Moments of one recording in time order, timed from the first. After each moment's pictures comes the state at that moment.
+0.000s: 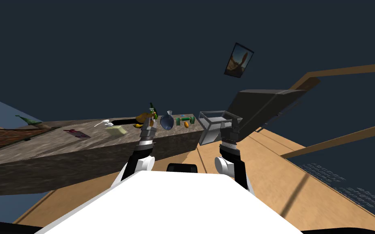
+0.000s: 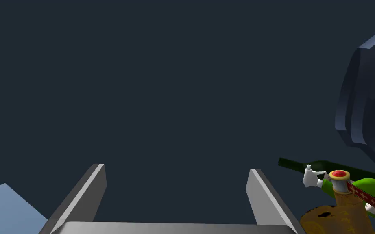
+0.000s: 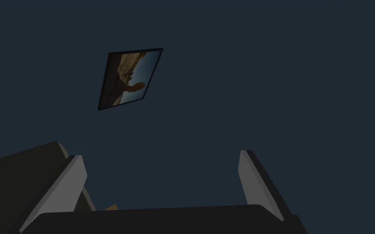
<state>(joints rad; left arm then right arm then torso) 0.53 0.00 -0.05 -2.22 0.04 -0.44 -0.11 0.49 0.02 -0.01 -2.35 -0.08 -0.40 0.16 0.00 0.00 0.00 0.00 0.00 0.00</state>
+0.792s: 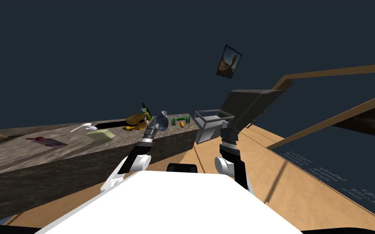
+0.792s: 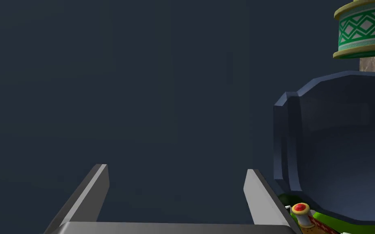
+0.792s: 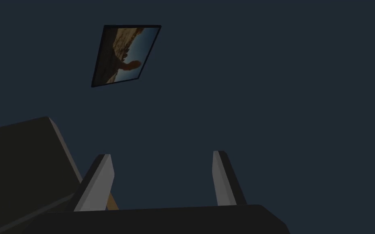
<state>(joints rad) 0.47 0.17 -0.02 -2.18 0.09 -0.25 -0.15 0.49 0.02 -0.01 -2.35 -0.08 -0.40 0.16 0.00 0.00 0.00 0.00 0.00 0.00</state>
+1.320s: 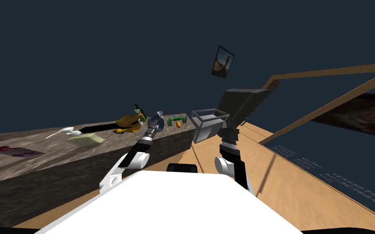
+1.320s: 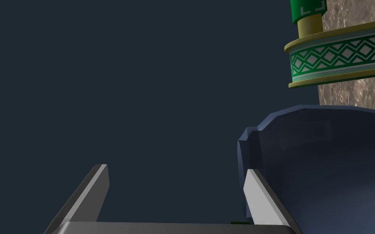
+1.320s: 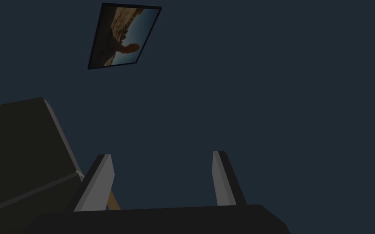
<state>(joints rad) 0.43 0.23 0.01 -2.14 0.13 -0.10 -0.18 0.49 0.02 -0.01 -2.35 -0.08 -0.40 0.16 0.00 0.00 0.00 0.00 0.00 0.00</state>
